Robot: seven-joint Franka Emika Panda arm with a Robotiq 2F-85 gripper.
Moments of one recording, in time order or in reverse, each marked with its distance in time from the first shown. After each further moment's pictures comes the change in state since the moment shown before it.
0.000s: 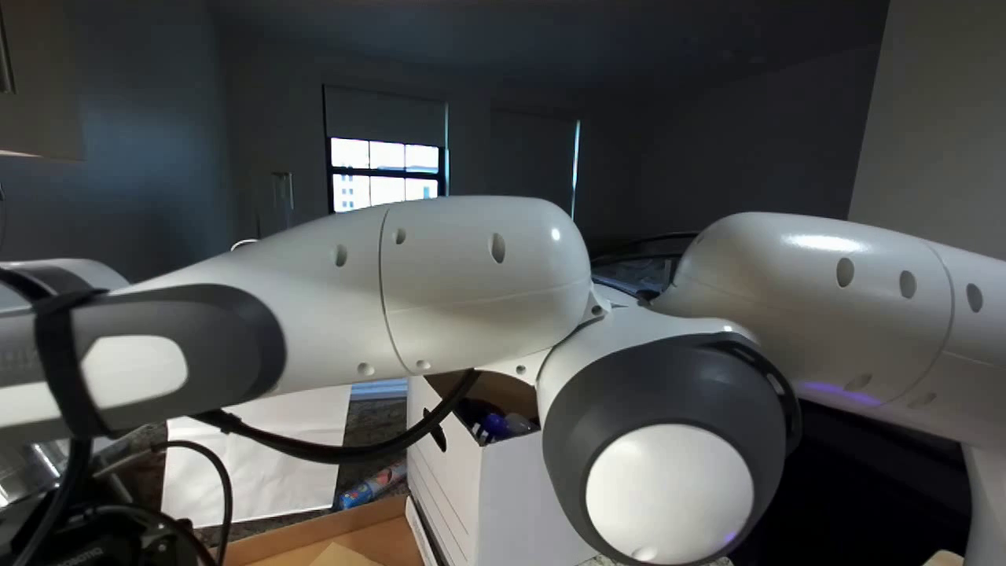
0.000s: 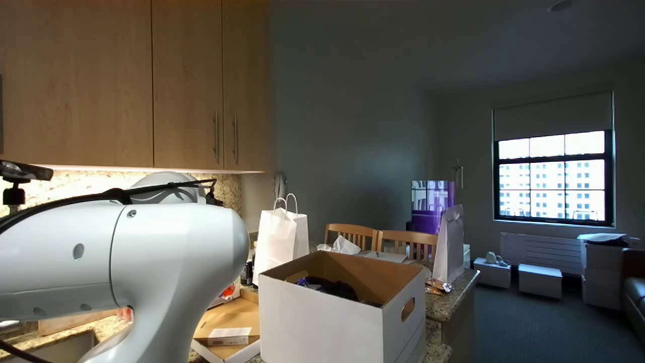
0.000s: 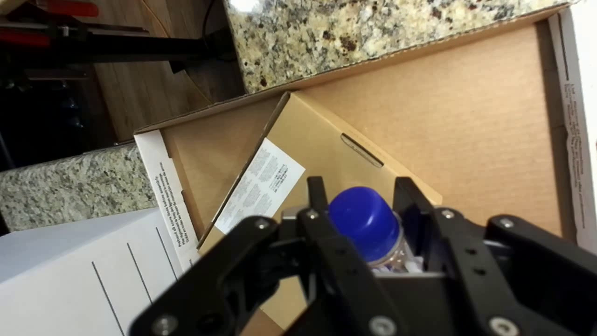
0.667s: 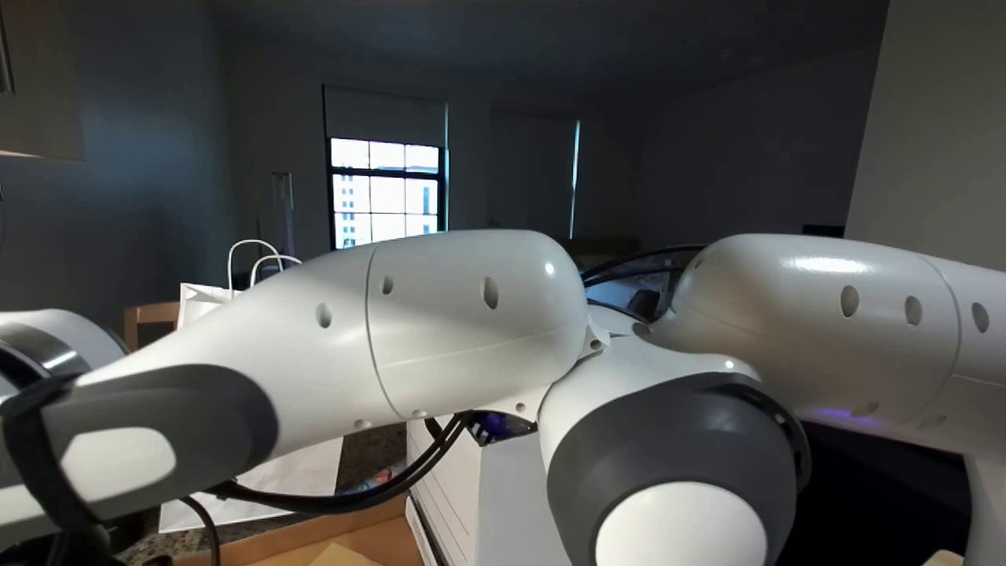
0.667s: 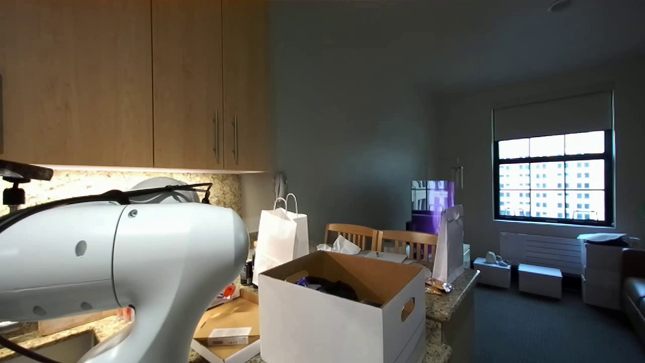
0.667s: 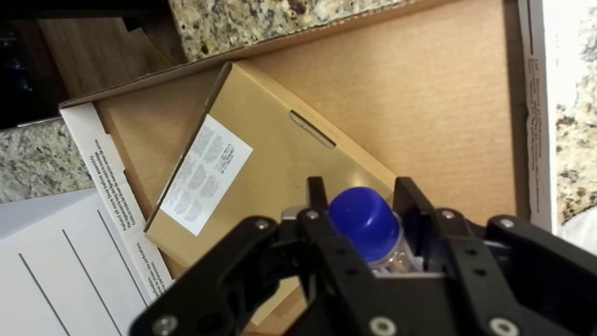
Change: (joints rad) arm 0.035 0.047 -0.031 0.000 -0.053 0.139 -0.002
